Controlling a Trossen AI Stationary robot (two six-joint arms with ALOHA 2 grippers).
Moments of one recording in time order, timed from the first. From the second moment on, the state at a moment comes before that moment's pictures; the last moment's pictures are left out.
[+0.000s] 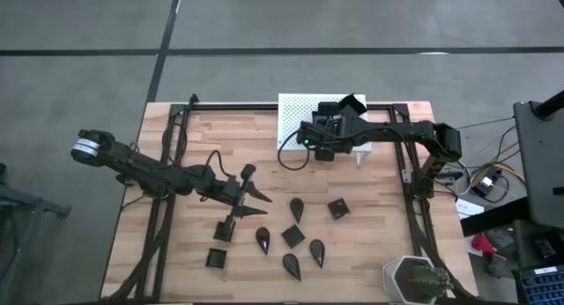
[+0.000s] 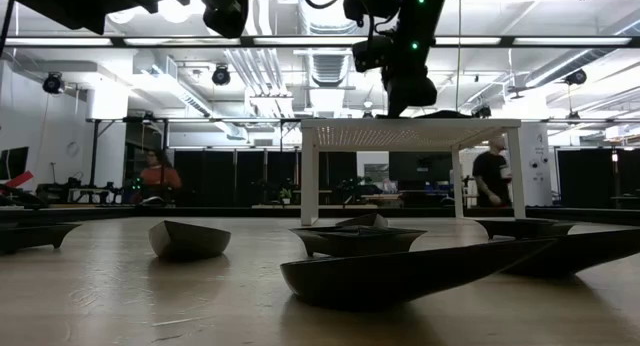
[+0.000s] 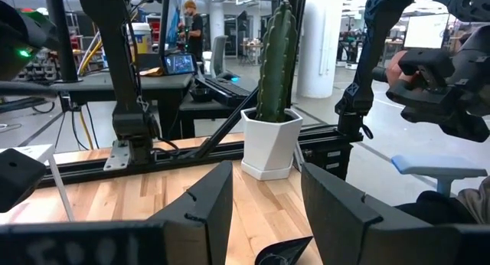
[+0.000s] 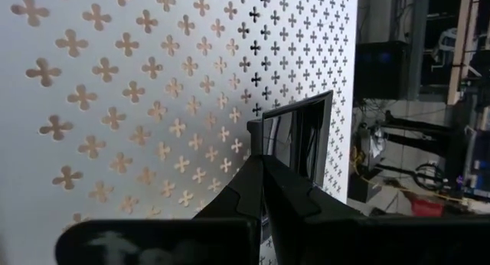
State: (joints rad) left arm -0.23 1.22 0.55 0.75 0.09 -0.01; right arm -0.17 1.73 1.45 -0.95 0.71 -0.26
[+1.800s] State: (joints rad) left arm -0.23 1.22 0.55 0.74 0.09 -0.02; right arm -0.16 1.67 1.47 -0.96 0.67 -0.24
